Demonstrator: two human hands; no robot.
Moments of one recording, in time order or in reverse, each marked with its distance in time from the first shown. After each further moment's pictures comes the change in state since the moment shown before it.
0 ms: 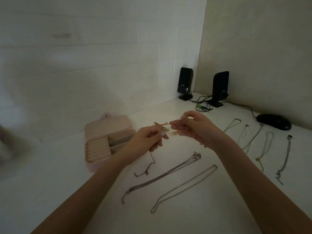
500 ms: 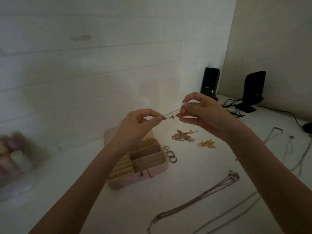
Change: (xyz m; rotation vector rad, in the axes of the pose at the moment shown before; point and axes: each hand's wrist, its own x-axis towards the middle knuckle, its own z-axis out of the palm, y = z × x) left_hand 0.006 0.031 -0.083 0.171 0.324 0.109; right_hand 0.050 -0.036 0.053 0.002 -0.196 -0.149
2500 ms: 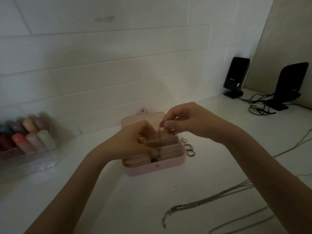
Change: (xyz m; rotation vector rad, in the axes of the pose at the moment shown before) left_hand -0.033 -0.042 -0.049 0.420 -0.300 -0.182; right_hand 0.016 0.025 0.061 -0.540 -0.361 0.007
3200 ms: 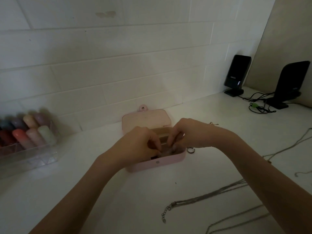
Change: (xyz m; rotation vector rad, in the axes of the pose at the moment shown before) left_hand -0.003 0.009 0.023 0.213 0.019 0.104; right_hand 0.003 0.025 0.009 -0.502 -0.214 0.143
